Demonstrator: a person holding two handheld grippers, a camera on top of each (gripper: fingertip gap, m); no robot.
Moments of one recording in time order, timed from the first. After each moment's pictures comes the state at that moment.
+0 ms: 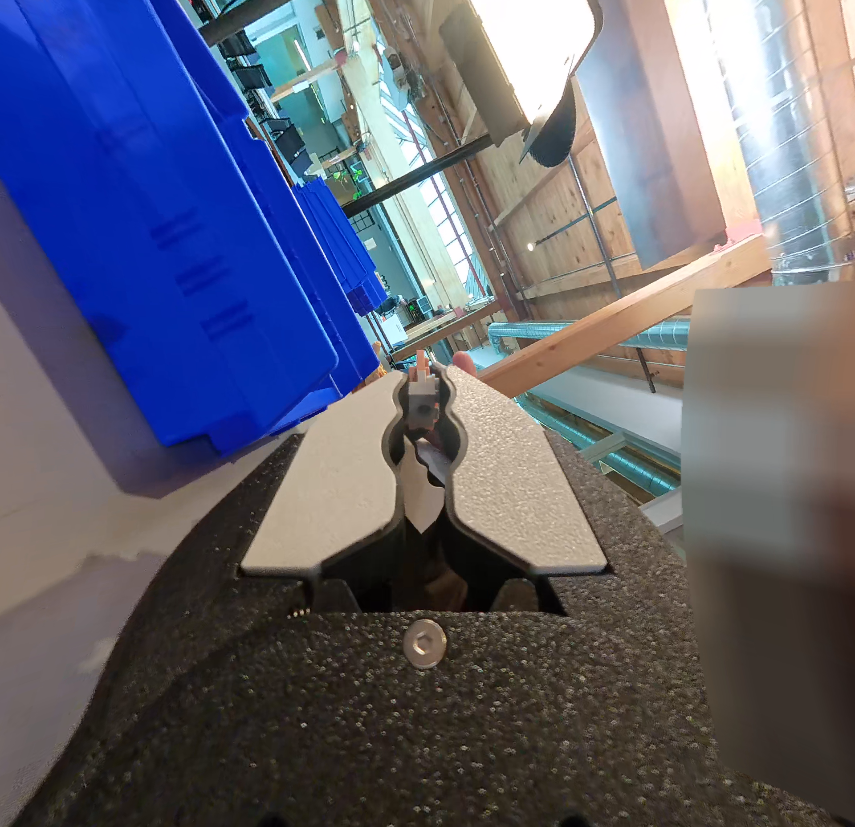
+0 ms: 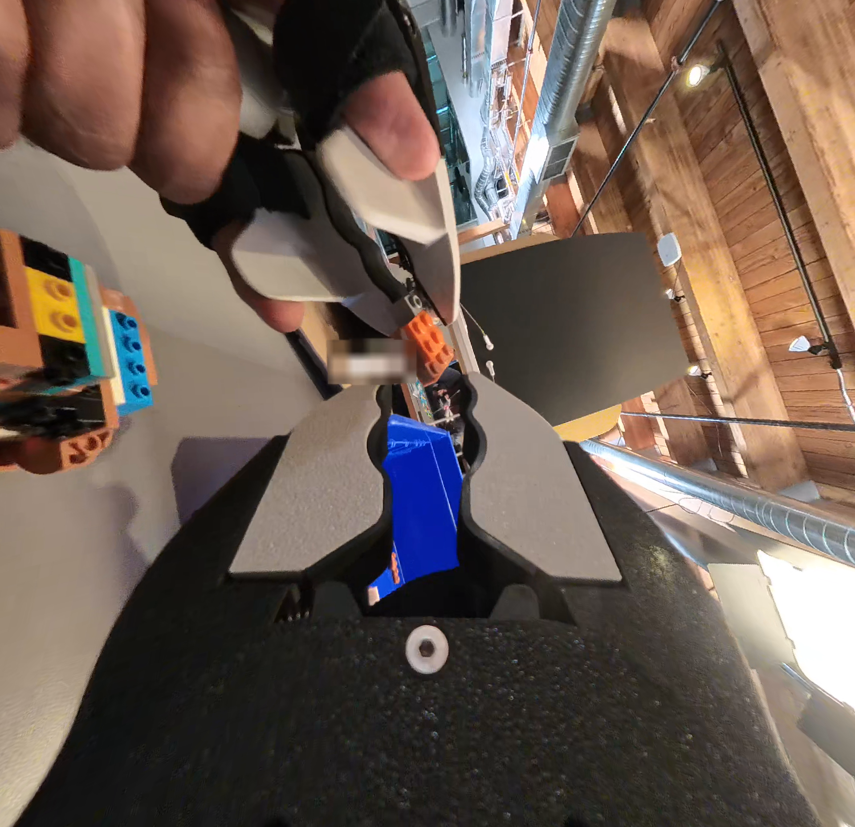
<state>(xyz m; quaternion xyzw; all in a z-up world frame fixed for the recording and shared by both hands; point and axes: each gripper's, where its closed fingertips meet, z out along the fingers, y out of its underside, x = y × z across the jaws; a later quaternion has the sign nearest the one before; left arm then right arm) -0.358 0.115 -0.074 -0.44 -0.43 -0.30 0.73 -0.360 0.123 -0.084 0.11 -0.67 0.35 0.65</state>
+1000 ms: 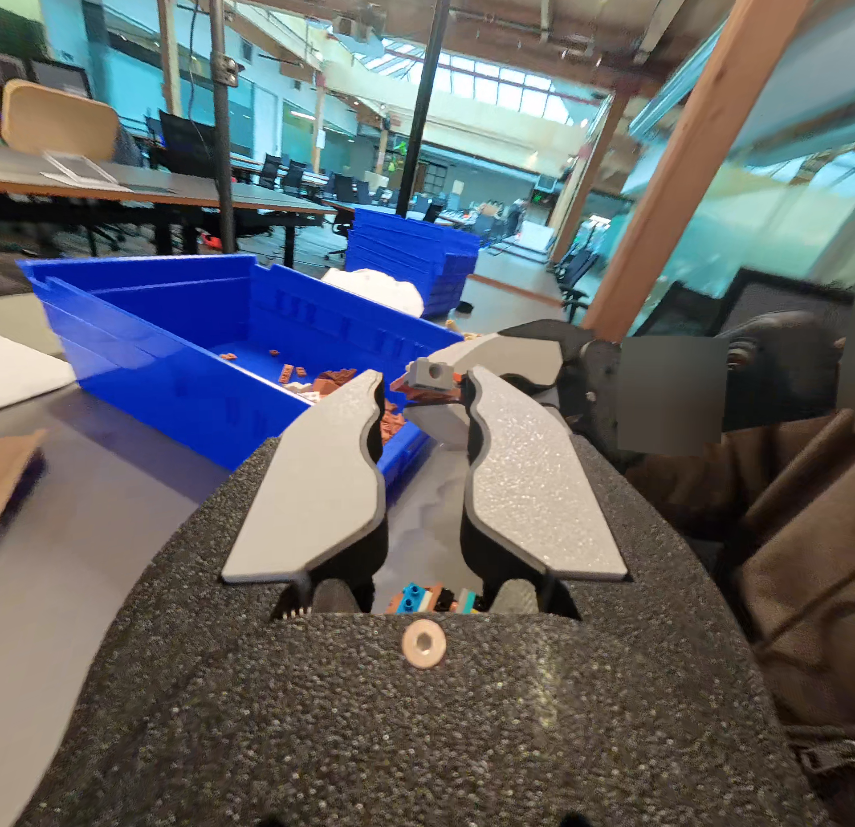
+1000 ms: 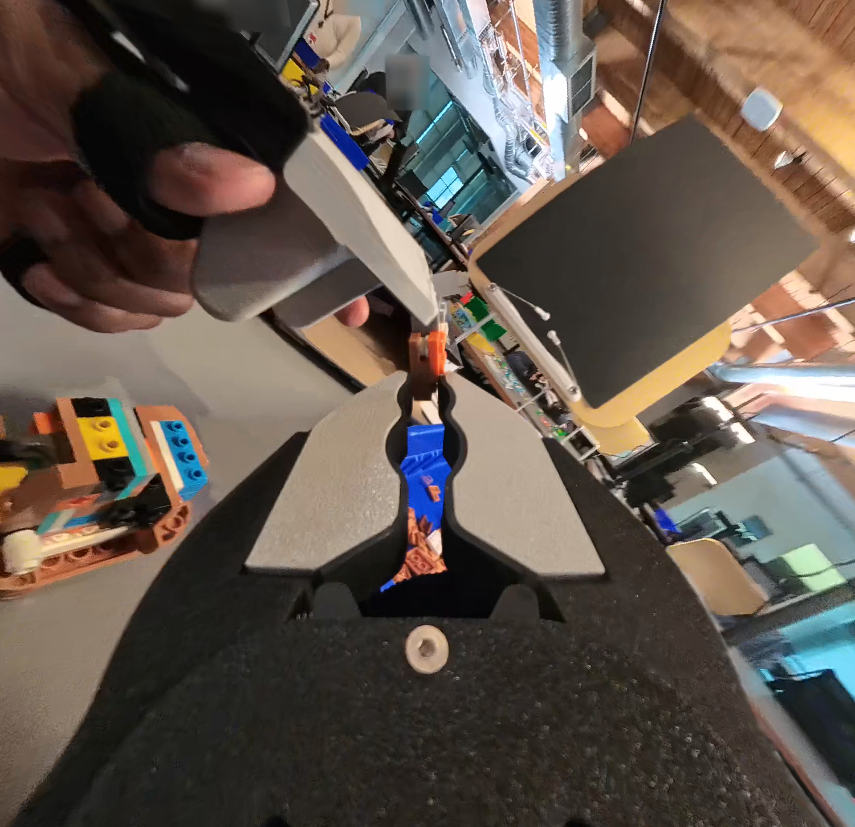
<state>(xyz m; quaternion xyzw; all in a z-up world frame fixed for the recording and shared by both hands) -0.343 0.124 -0.059 -0.65 -0.21 0.04 0.73 -0.358 0.127 -0.075 -0.02 -0.70 0.48 0.53</state>
